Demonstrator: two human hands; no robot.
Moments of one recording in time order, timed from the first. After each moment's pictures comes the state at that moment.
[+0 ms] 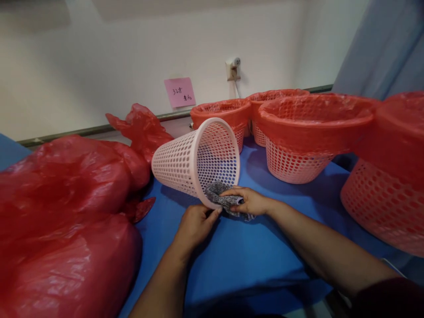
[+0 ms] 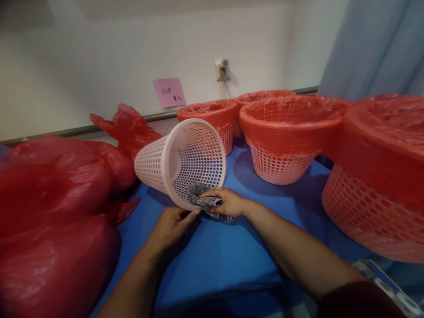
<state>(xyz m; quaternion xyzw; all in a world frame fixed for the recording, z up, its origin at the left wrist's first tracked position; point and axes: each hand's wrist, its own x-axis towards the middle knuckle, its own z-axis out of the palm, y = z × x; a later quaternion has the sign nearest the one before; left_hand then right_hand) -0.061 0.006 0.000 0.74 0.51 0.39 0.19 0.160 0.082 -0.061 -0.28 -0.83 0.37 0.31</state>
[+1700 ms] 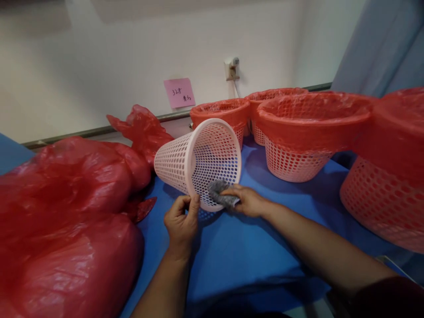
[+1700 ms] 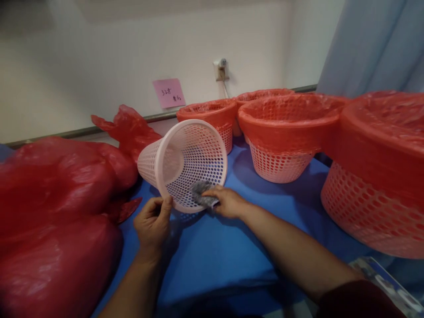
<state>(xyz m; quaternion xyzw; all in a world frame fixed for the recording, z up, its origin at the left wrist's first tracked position) -0.062 -0.003 0.008 0.60 0.53 0.59 0.07 0.153 0.069 -0.059 -0.34 -0.83 0.28 0.34</state>
